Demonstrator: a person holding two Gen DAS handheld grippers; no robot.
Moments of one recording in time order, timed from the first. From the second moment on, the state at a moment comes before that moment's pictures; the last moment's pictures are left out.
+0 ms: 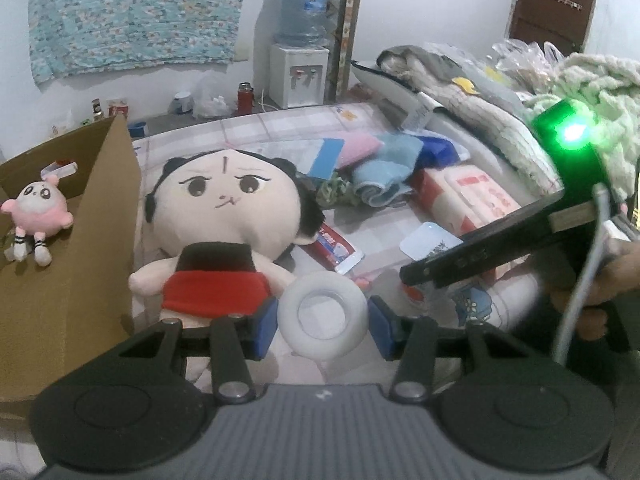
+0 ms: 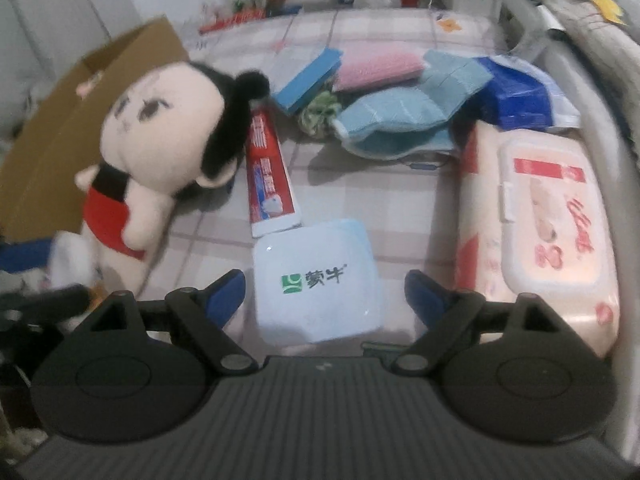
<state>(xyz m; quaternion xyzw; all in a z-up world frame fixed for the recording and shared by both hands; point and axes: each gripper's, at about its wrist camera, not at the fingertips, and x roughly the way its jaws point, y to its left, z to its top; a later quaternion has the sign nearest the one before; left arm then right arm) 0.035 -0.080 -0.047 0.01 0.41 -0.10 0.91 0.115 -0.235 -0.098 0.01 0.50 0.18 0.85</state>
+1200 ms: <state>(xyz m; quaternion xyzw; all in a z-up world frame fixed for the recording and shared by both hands) 0.118 0.146 0.022 -0.12 0.36 0.06 0.92 0.176 -0.077 0.092 -0.03 0.39 0.36 0.84</state>
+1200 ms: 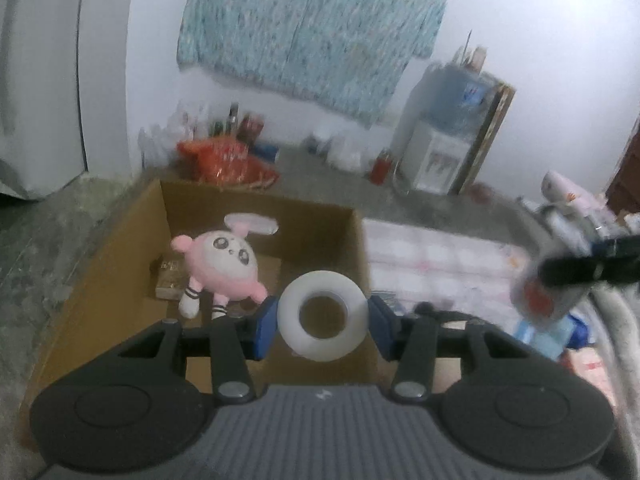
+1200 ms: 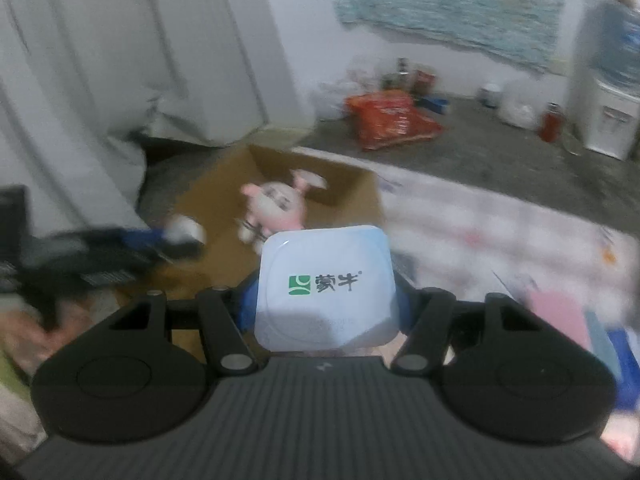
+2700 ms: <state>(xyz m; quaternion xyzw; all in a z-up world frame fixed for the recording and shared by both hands) 0.253 0.202 -0.123 -0.17 0.50 0.10 0.84 0.382 0.203 -0.047 -0.15 0.51 0.38 0.75</state>
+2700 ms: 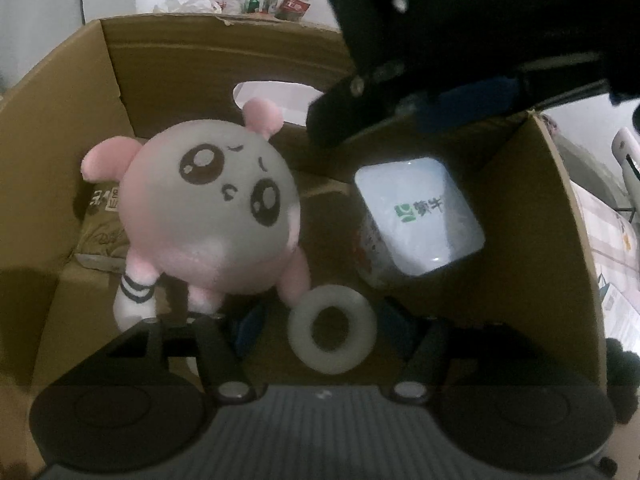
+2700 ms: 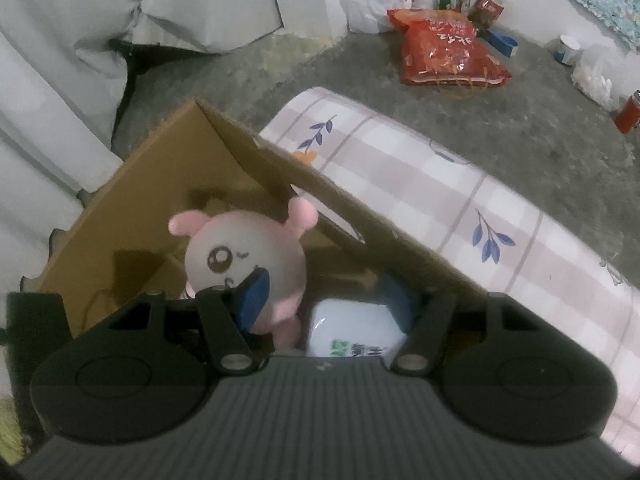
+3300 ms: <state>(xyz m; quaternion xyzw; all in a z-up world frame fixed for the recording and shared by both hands) 0.218 0.200 -0.054 -0.19 0.45 0.09 0.87 0.332 0.101 0.068 -0.01 0.43 0.43 0.80</state>
